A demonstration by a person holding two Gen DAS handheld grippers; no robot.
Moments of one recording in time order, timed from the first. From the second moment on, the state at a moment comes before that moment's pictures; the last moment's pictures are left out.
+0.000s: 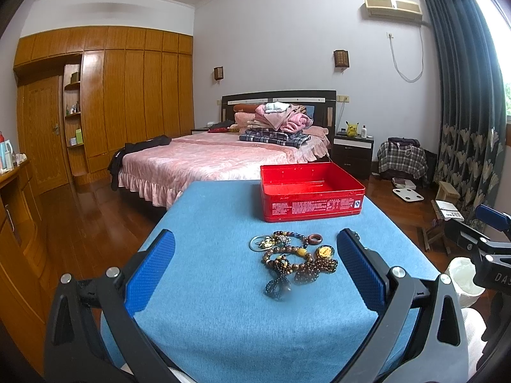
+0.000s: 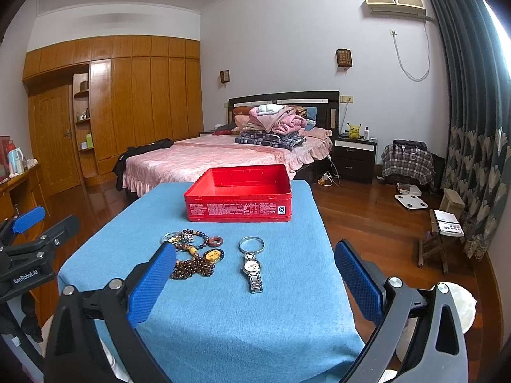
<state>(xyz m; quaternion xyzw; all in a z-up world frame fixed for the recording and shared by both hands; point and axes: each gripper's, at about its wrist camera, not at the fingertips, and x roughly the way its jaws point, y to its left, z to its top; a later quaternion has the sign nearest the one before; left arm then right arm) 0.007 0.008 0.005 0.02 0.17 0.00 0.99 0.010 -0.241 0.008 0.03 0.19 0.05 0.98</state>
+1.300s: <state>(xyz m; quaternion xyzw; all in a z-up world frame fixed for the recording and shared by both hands) 0.118 0.001 -0.140 0.00 0.25 -0.02 0.97 0.131 -0.243 -0.125 0.04 0.25 0.09 0.96</state>
